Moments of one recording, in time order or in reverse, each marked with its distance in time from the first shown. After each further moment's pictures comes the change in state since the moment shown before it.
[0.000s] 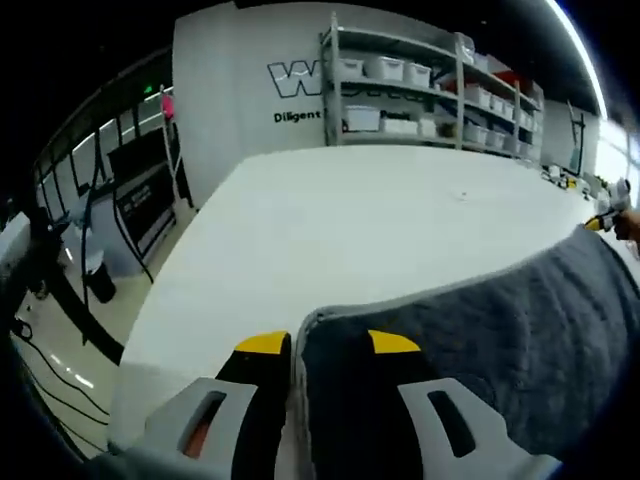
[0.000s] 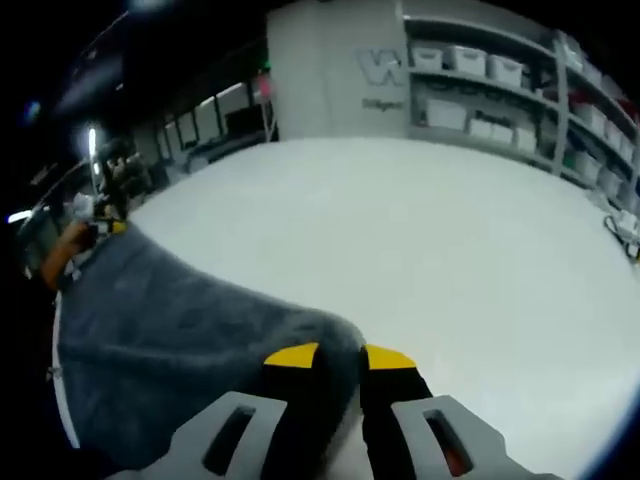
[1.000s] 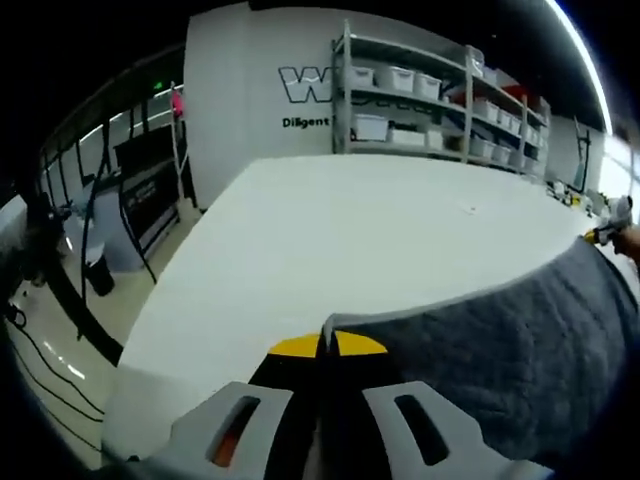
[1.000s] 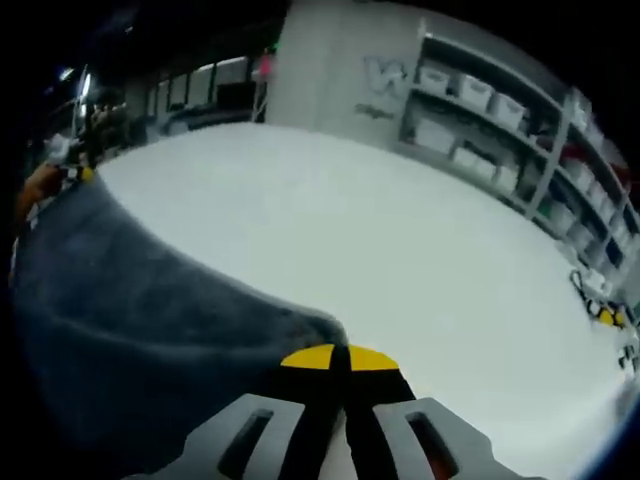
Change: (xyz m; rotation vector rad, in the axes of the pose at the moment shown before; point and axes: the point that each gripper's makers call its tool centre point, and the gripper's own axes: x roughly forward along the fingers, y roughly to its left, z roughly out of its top) left arm 0.004 0.002 0.004 -0.057 -0.043 0.003; right arm 0.027 -0.041 0.013 -0.288 0.046 -0.265
